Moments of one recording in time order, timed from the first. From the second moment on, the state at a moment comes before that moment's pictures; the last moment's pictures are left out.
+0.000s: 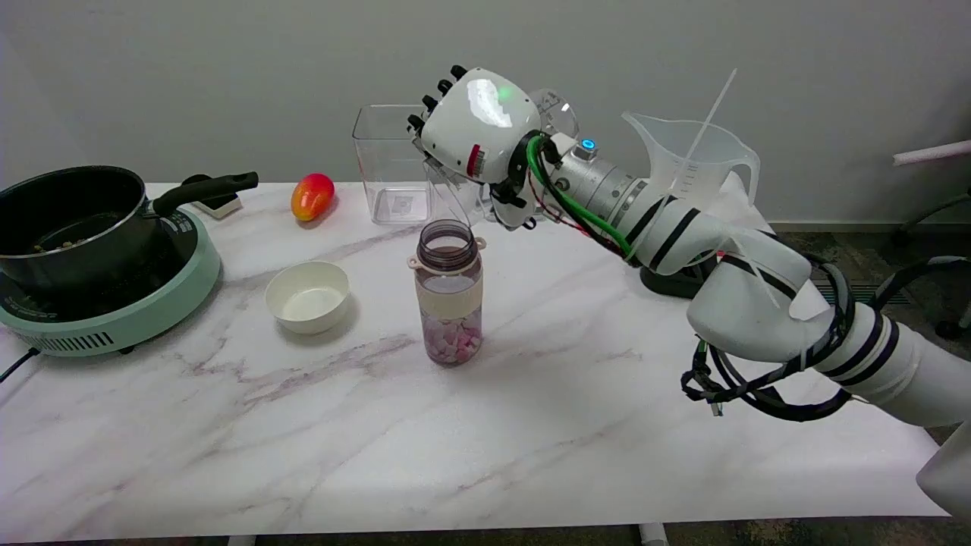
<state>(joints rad) 0.50 -0.87 -2.17 1.86 0.05 -0.12 0.19</state>
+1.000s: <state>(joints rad) 0.16 -1.07 -1.65 1.78 0.47 0.17 0.31</state>
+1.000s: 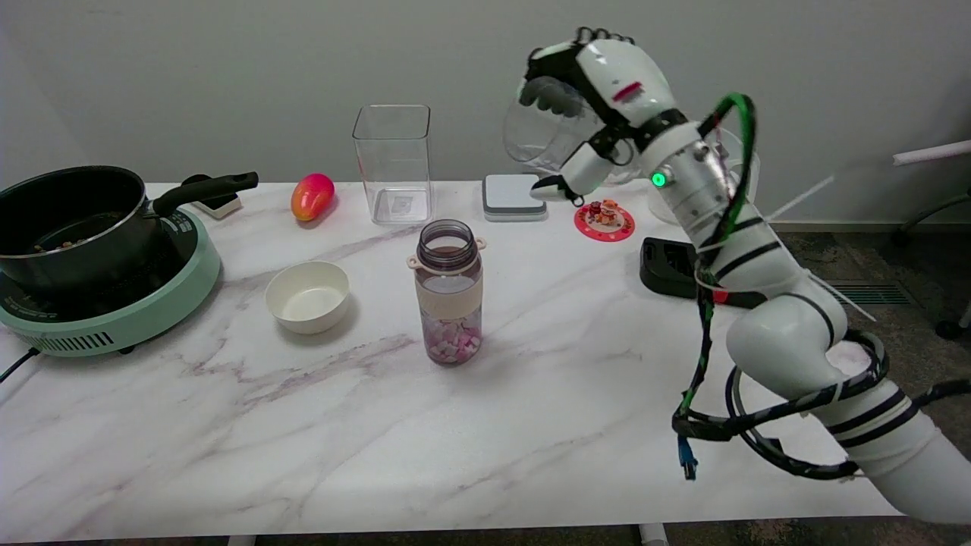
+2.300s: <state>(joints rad) 0.36 -1.10 -1.96 0.72 0.67 0.88 1.24</state>
